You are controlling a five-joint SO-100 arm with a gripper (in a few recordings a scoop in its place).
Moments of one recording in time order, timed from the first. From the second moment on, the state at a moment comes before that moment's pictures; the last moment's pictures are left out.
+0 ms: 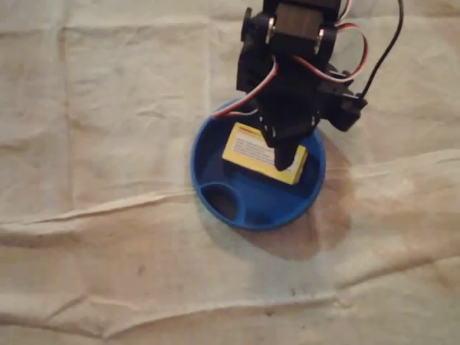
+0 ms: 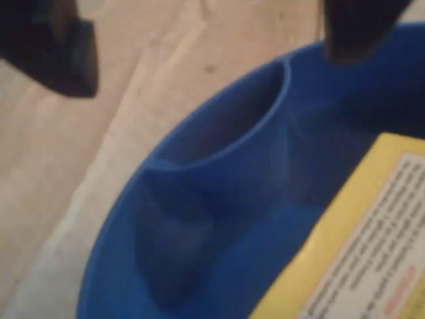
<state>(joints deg) 12.7 60.8 45.1 82.2 -27.4</state>
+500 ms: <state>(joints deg) 12.7 75.0 45.1 84.1 -23.6</state>
